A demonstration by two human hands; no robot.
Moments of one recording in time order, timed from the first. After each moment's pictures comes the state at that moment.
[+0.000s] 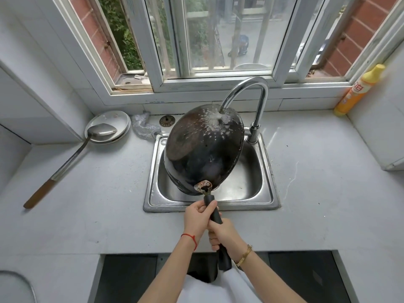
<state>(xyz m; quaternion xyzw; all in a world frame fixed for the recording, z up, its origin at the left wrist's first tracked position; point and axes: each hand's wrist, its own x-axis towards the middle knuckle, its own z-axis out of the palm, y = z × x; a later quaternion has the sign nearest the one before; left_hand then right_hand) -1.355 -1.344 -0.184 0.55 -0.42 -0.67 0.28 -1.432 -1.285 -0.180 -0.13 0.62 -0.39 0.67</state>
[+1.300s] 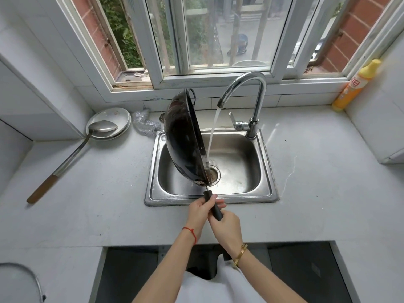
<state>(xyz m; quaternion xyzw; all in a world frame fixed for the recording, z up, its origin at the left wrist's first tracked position) -1.355 -1.336 -0.181 0.48 -0.34 -0.76 0.27 -1.420 -1.272 -0.183 -0.30 0.78 -0.37 0.40</state>
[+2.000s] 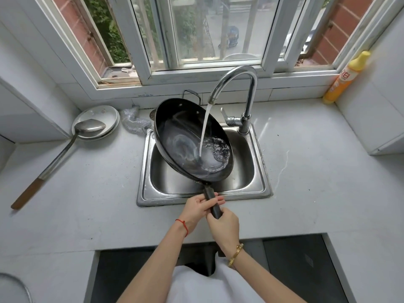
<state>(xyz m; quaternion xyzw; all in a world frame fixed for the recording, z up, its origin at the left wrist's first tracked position) -1.355 -1.352 -0.192 0.41 -0.38 -0.81 0.17 -1.424 -1.271 -0.196 -0.25 0.83 -0.37 0.35</state>
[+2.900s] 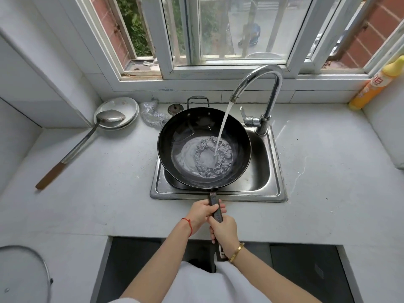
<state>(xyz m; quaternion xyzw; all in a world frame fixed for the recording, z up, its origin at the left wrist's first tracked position) -1.335 -1.355 -0.221 0.50 -0.34 -0.79 0.14 -1.403 -1.276 -0.225 -0.17 0.75 -0.39 0.51</state>
